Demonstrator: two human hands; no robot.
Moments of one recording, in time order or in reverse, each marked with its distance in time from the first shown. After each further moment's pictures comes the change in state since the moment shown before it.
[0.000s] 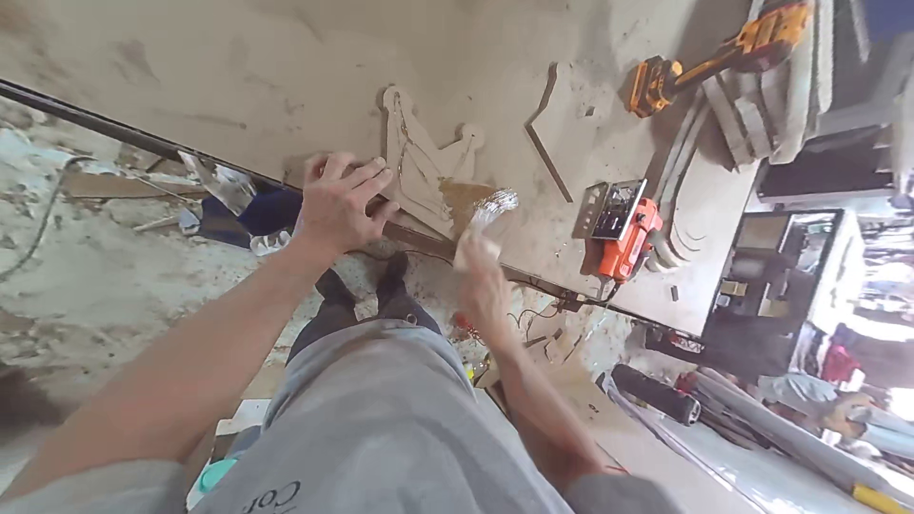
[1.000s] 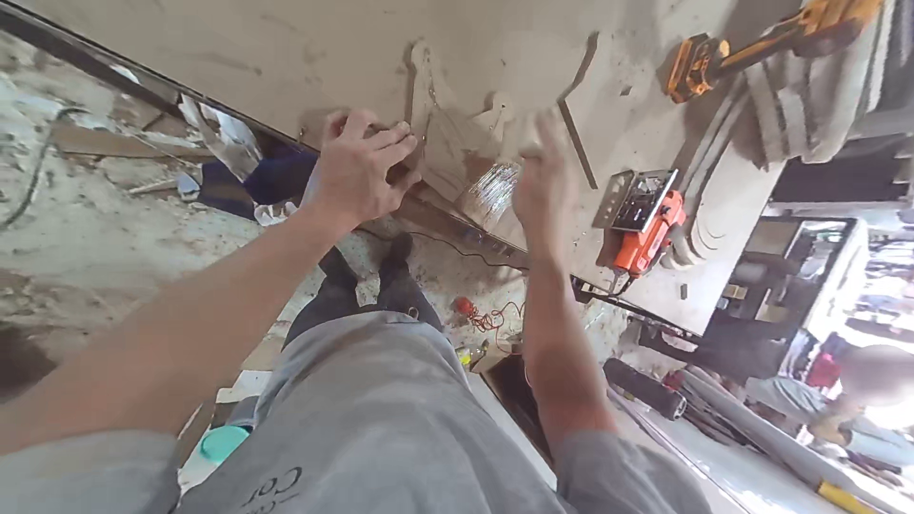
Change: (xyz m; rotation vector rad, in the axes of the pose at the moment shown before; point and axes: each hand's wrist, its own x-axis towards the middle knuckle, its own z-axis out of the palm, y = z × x) left_hand 0.001 0.000 -0.004 -0.073 -0.042 -0.010; right_hand 0.099 -0.017 -0.052 0.094 0.210 -0.035
